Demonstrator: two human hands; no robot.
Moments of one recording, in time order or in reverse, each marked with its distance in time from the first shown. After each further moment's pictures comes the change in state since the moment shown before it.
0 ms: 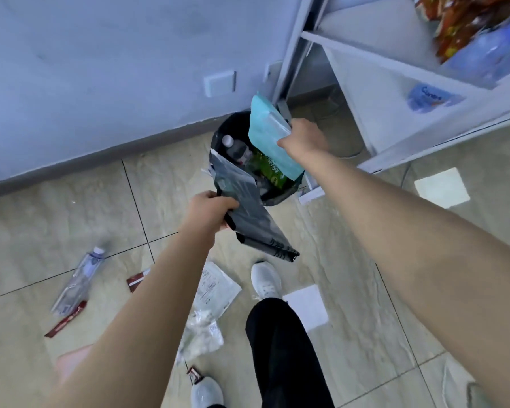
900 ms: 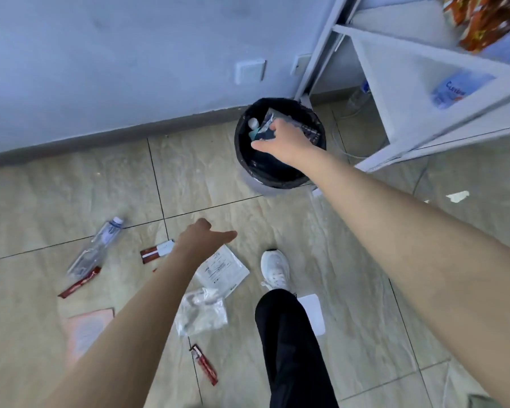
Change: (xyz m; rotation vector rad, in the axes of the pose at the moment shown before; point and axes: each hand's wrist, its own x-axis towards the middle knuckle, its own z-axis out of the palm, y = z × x) left_hand -0.026 -0.116 -0.073 0.640 0.073 0.007; right_hand -0.079 -0.050 0.039 0.067 -0.216 -0.198
